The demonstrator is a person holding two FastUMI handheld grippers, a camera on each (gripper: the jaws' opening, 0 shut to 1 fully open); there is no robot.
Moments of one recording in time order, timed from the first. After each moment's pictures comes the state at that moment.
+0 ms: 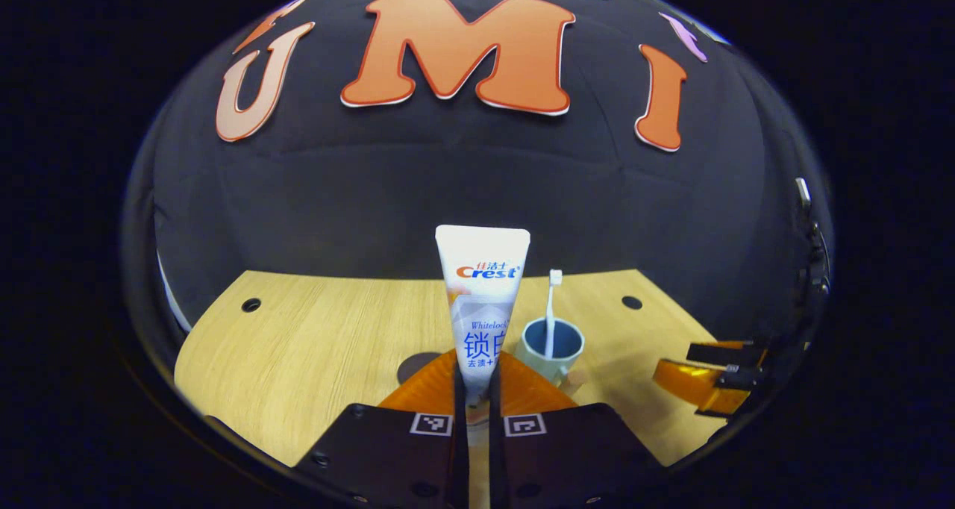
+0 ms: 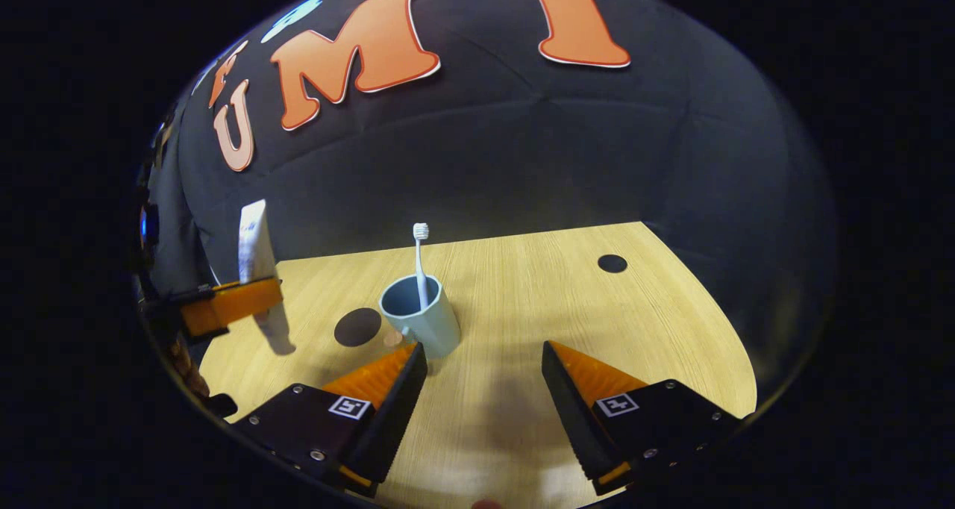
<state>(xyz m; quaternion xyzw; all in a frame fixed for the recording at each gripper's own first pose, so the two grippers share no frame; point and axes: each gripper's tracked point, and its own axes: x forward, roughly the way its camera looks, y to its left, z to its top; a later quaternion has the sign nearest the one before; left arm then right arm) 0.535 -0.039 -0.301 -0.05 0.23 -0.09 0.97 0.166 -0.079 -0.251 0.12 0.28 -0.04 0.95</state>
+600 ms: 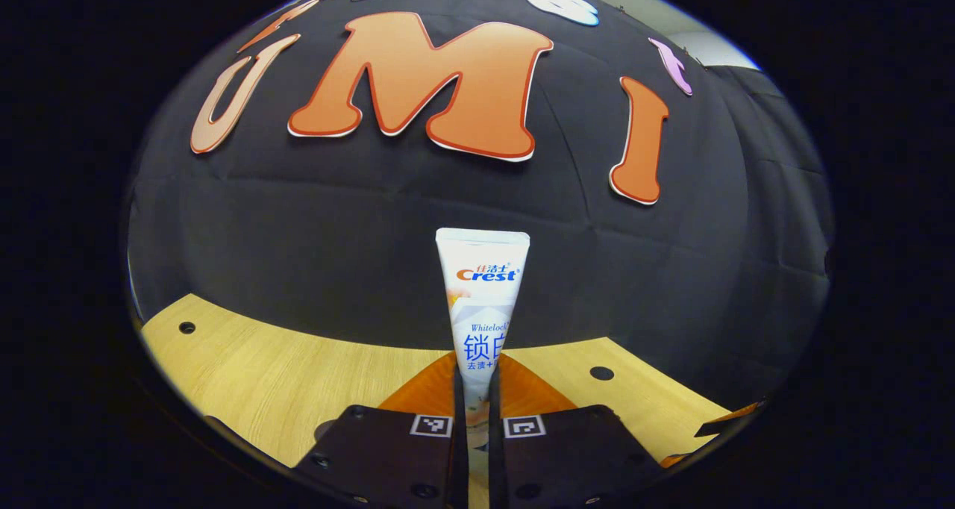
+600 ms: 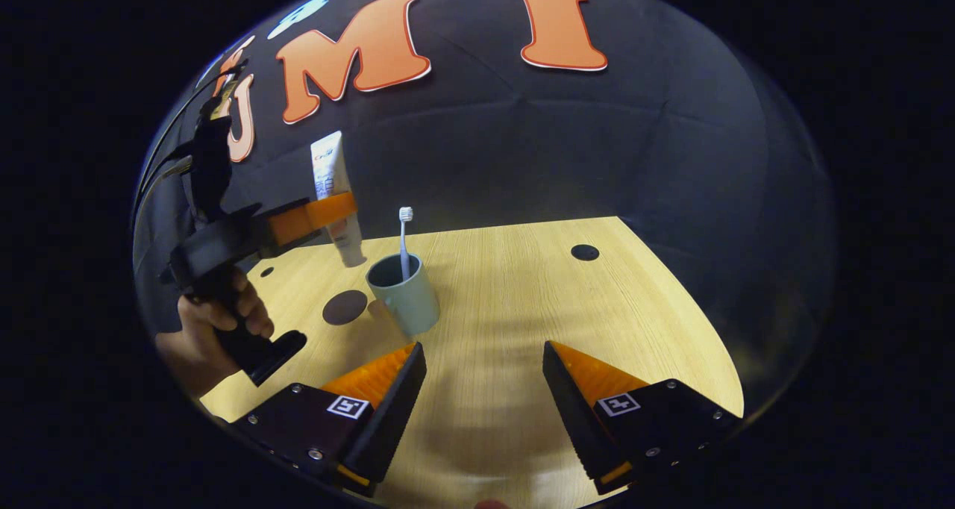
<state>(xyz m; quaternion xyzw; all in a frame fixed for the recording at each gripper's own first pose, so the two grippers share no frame) 0.617 -0.114 -0.288 -0.11 0.11 -0.13 0.98 0.133 -0.095 -0.258 0.10 0.28 -0.05 0.95</state>
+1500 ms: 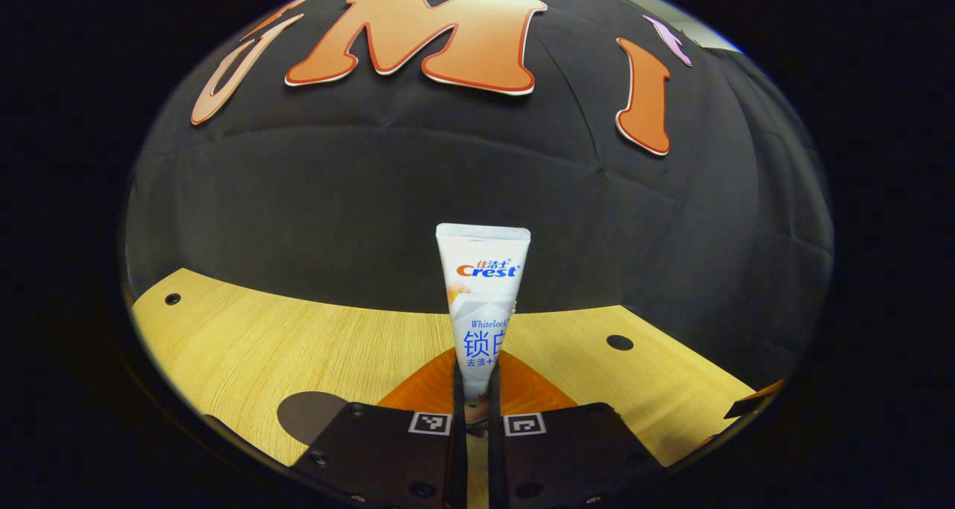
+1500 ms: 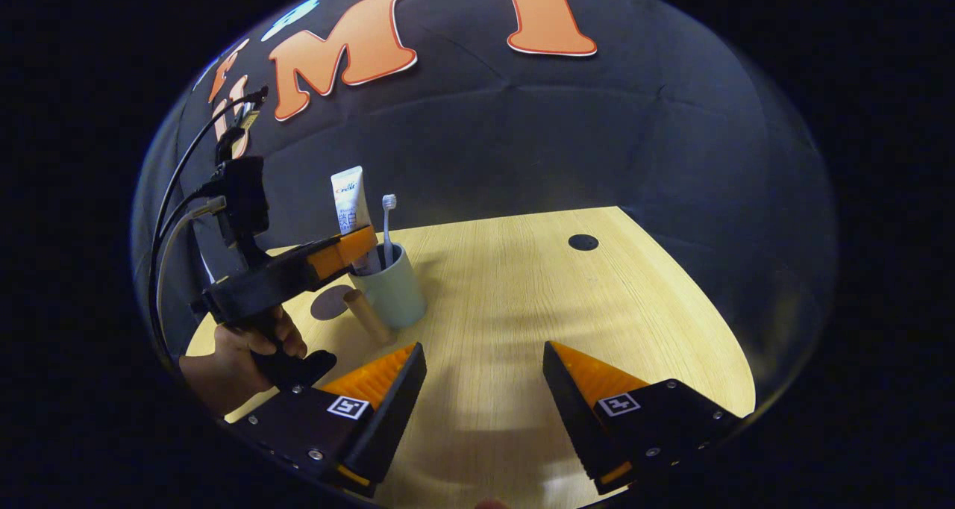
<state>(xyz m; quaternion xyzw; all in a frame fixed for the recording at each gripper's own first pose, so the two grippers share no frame) 0.620 -0.132 -0.374 -0.08 0.16 -0.12 0.98 0.139 -0.105 -0.285 0.12 0.28 -0.05 0.95</state>
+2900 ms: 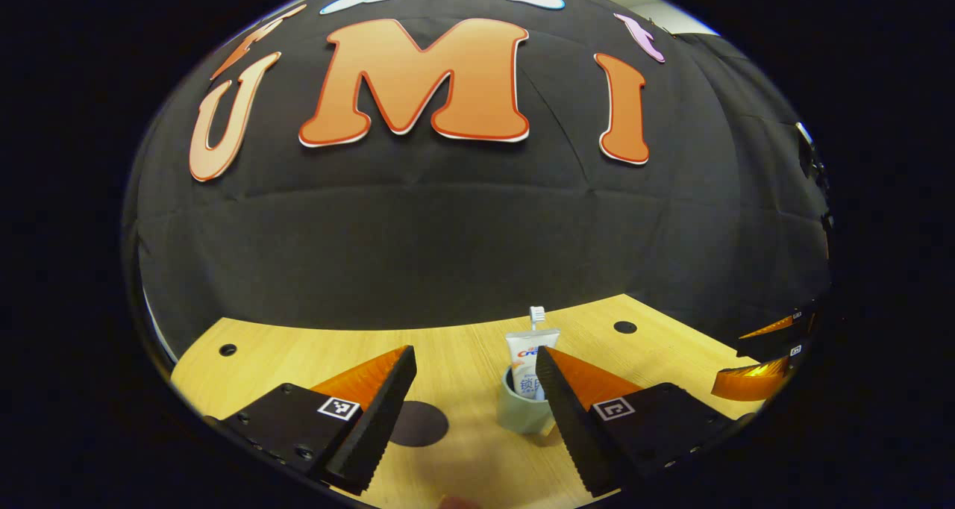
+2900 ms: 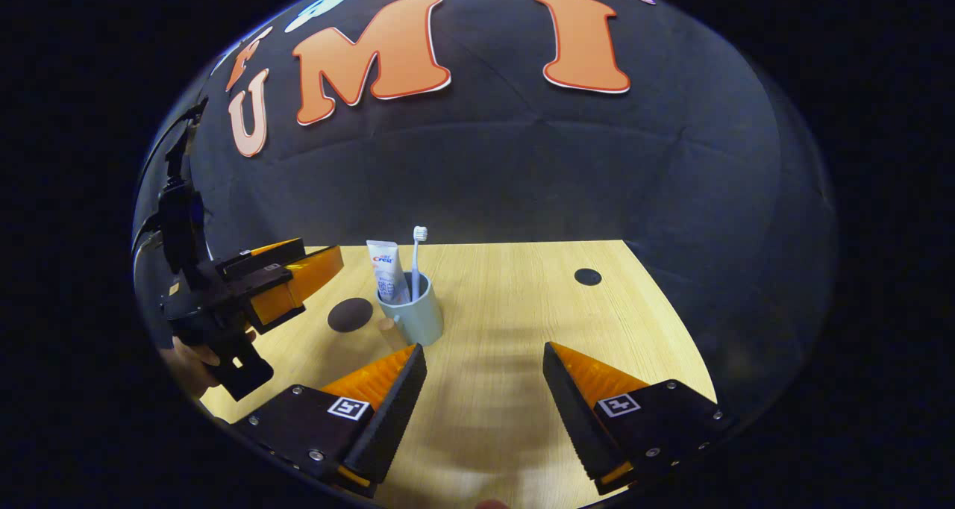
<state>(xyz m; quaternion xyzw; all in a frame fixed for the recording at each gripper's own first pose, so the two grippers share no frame) 0.557 -0.049 -0.290 -0.02 0.15 -0.11 0.98 0.146 -0.086 -0.215 0.07 0.28 -0.03 0.96</state>
